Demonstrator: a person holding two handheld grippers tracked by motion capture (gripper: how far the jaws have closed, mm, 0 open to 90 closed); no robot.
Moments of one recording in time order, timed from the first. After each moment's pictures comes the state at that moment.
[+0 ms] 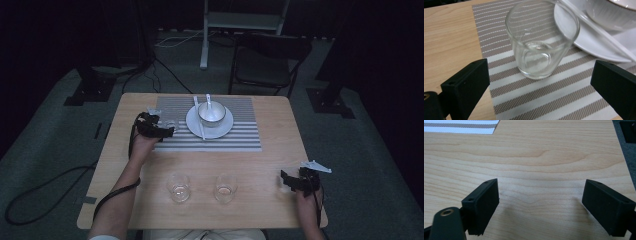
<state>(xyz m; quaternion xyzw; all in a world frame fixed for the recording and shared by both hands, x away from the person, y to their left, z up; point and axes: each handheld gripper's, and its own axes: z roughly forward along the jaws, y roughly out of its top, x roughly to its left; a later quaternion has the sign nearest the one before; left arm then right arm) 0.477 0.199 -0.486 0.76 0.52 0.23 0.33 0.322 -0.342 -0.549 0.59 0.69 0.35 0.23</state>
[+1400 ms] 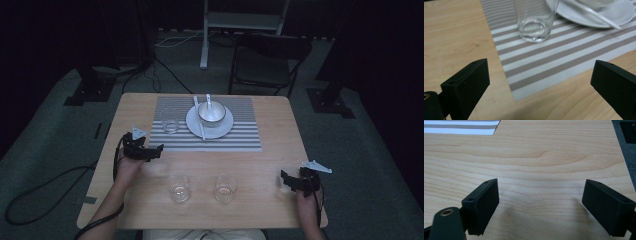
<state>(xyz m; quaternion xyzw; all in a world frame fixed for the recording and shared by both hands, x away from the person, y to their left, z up) 0.398 0.235 -0.501 0.75 0.49 0.25 0.36 0.321 -0.343 -0.549 0.59 0.68 0.35 0.23</state>
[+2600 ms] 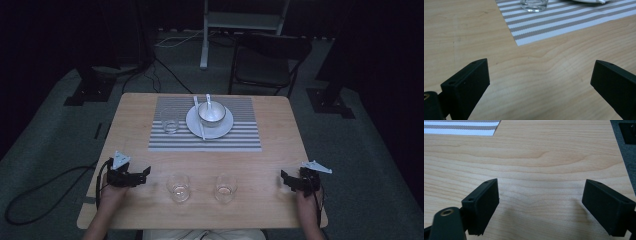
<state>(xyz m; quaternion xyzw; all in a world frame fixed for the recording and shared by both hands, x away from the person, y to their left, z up) 0.317 0.270 -0.520 0.74 0.50 0.24 0.39 0.321 -0.343 -0.549 0.59 0.68 0.35 0.24</state>
